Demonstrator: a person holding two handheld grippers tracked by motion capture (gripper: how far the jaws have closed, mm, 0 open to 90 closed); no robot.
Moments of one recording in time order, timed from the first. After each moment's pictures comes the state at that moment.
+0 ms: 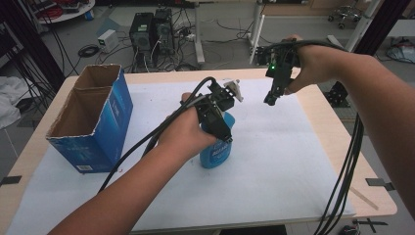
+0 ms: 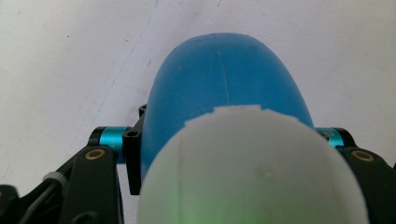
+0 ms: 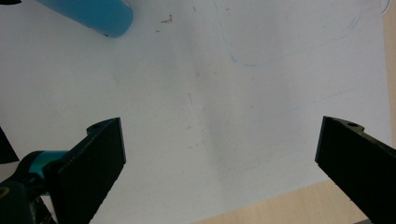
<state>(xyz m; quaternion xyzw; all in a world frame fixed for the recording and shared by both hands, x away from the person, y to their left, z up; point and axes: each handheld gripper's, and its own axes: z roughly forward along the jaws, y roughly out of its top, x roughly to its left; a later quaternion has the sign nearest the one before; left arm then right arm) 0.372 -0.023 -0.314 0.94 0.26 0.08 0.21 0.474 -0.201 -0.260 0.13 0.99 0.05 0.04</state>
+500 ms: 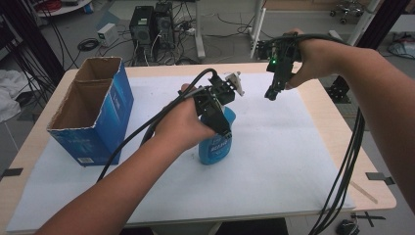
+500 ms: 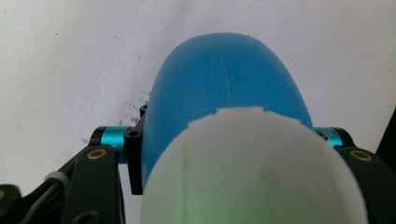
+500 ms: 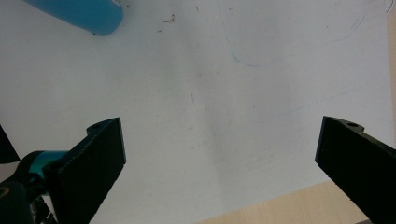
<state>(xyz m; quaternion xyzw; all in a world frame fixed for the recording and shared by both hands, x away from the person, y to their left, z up) 0.366 -0.018 -0.305 0.95 0.23 0.06 0.20 0.472 -0.197 -0.261 0.12 0.99 0.05 0.04</state>
